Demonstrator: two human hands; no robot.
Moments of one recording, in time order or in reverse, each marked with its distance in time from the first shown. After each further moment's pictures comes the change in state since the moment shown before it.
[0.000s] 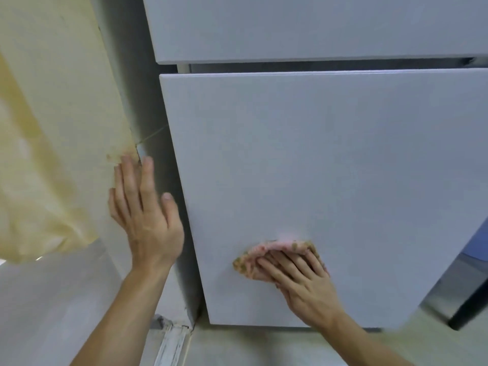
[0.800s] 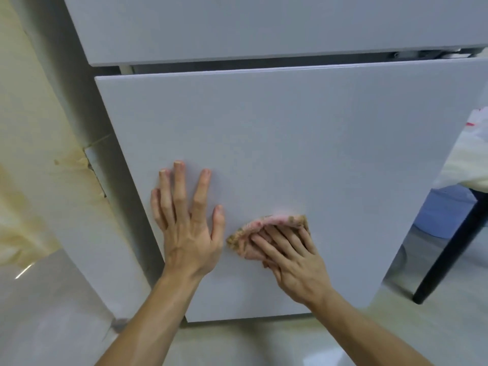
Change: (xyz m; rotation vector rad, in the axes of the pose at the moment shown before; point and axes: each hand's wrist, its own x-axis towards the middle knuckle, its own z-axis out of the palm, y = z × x) left_hand -0.039 0.098 0.031 -0.012 -0.164 0.239; right_hand -0.003 0.048 -0.022 0.066 0.117 0.108
